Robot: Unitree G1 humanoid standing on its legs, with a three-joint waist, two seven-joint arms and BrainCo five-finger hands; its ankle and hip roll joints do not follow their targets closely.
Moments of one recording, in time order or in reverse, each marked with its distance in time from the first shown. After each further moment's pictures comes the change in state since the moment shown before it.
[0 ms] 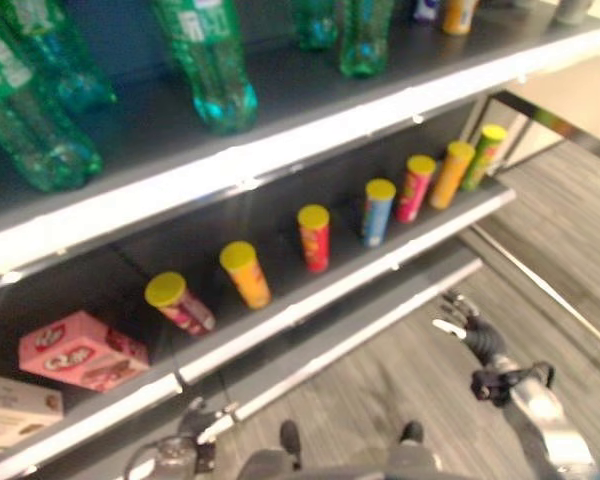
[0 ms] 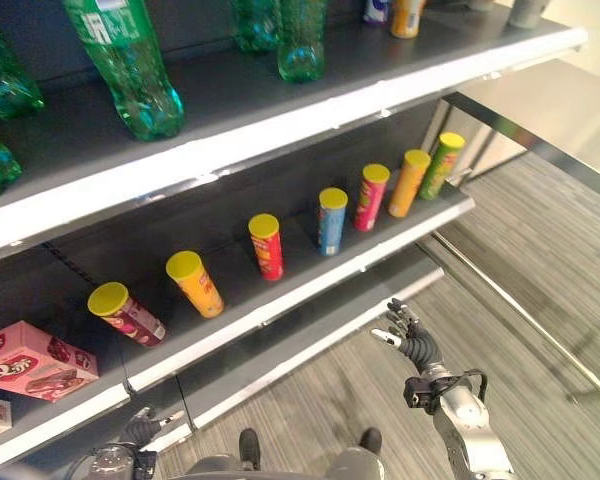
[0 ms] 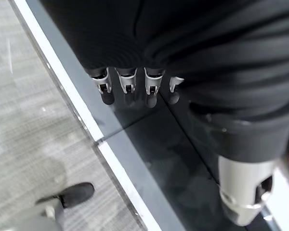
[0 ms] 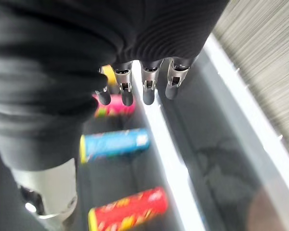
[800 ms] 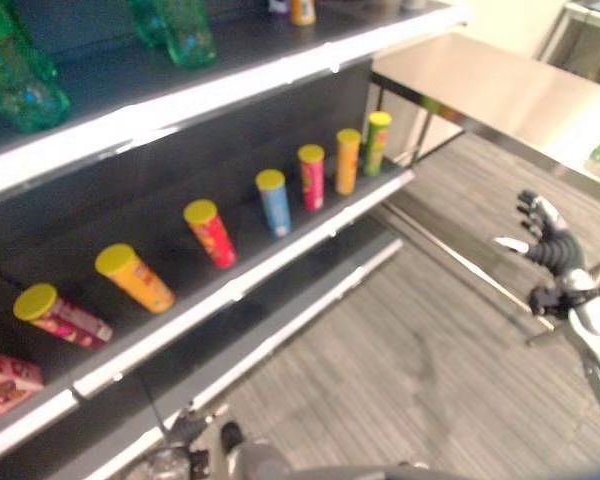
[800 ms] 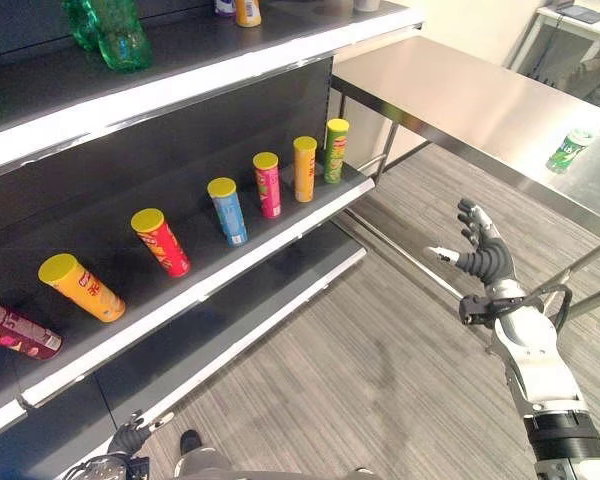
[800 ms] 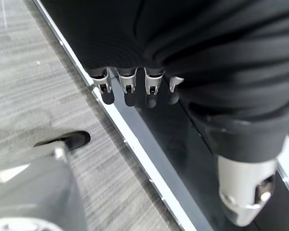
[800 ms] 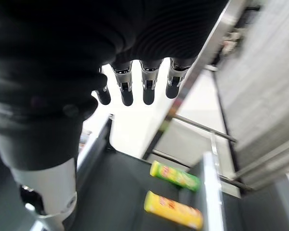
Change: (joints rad) left arm 0.108 -0.040 0.081 -0.108 -0.050 -0.020 0.014; right arm -0.299 -0.314 0.008 -0.079 -0.129 -0.064 -0.161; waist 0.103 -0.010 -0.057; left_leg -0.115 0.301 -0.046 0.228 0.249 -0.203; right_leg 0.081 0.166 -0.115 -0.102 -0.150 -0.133
